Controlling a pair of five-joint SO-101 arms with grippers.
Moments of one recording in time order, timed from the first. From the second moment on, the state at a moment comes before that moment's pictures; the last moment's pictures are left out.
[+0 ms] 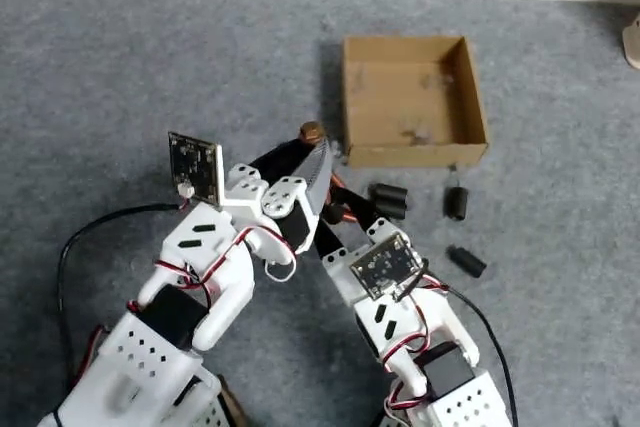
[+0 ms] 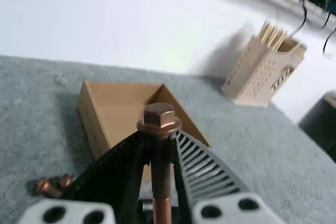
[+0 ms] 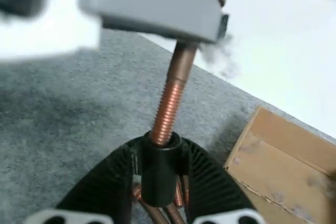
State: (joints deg) left arm 27.6 -67.6 67.8 14.2 26.9; right arm -31.8 -104.1 96.0 22.3 17.4
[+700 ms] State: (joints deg) left arm 30.6 -69.0 78.6 3.2 22.2; right arm -29.9 -104.0 96.0 22.5 17.4
